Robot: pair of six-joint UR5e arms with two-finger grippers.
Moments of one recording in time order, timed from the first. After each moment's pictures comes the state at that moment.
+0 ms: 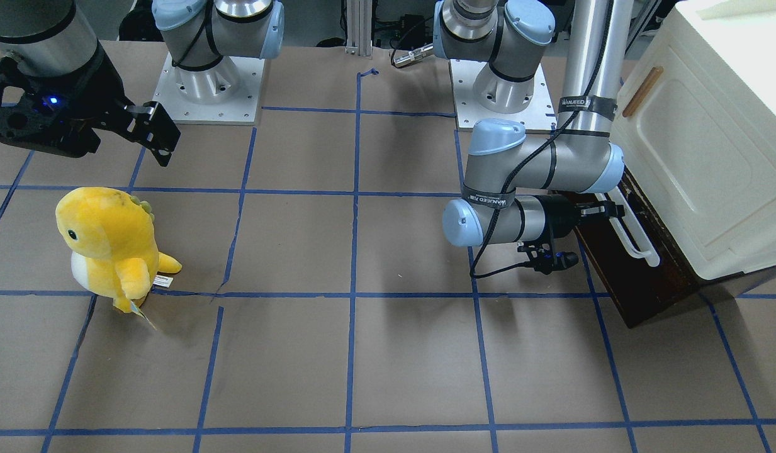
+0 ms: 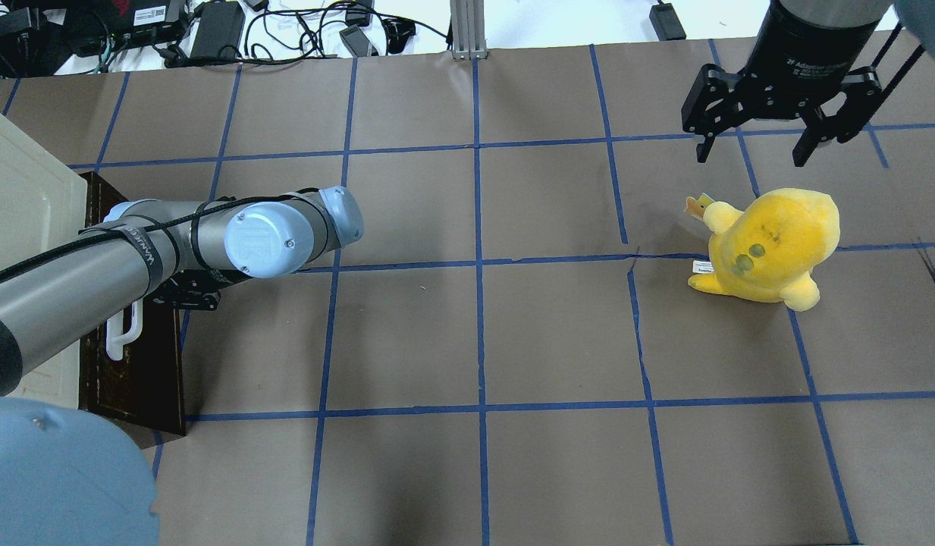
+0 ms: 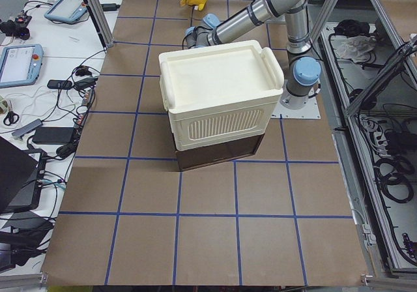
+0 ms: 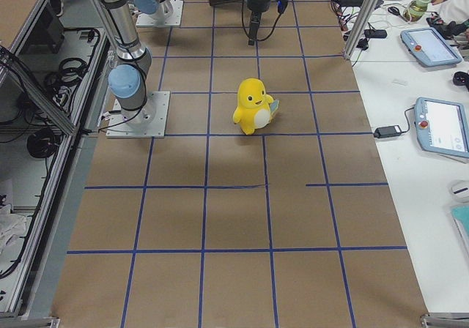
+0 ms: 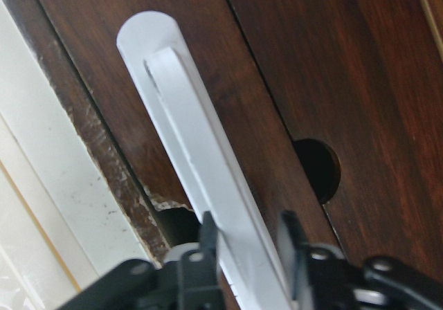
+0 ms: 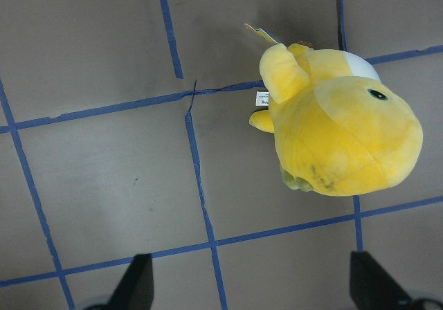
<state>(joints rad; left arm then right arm) -1.65 -1.99 -1.89 -1.76 2.80 -0.55 1.51 -1.53 1.48 -1.44 -1.63 0.11</state>
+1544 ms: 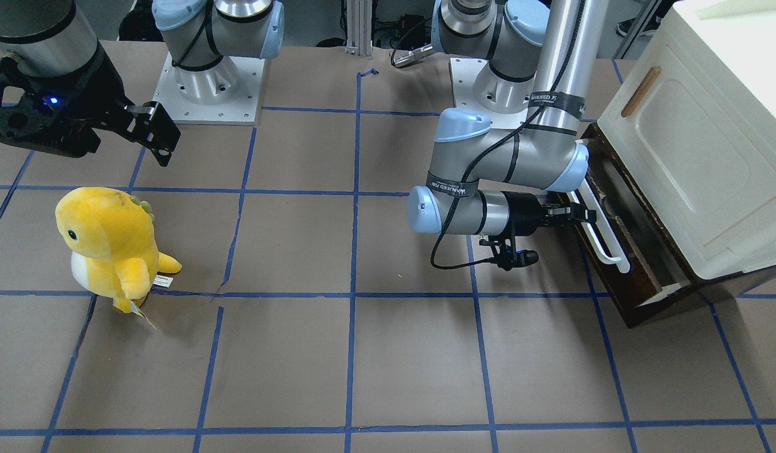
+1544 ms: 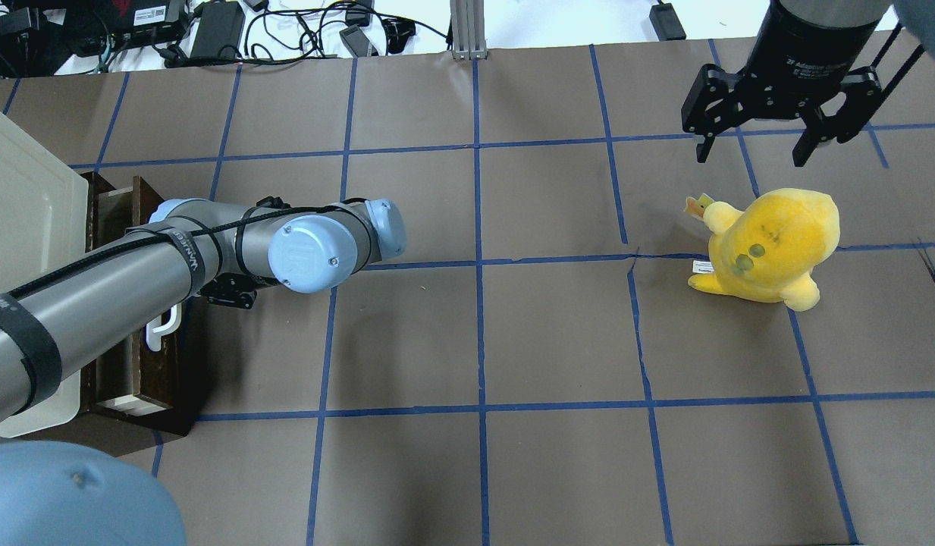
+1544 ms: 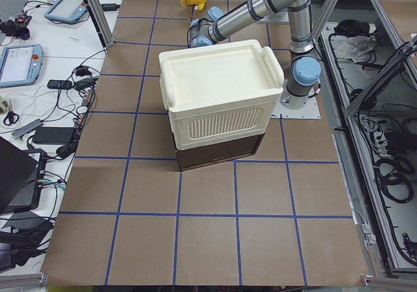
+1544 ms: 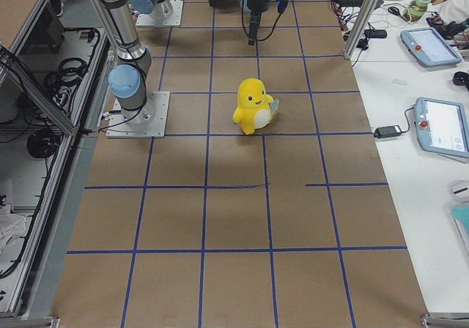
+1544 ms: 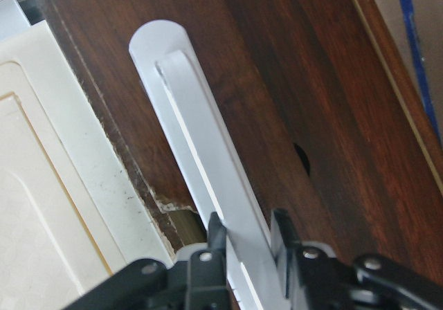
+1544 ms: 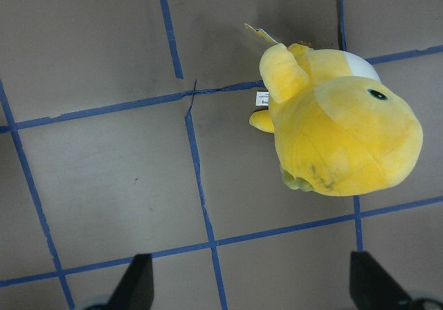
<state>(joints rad) -1.77 -2.00 -1.88 -1.75 2.79 -0.54 1.51 -1.53 1.48 -1.44 -1.63 0.11</state>
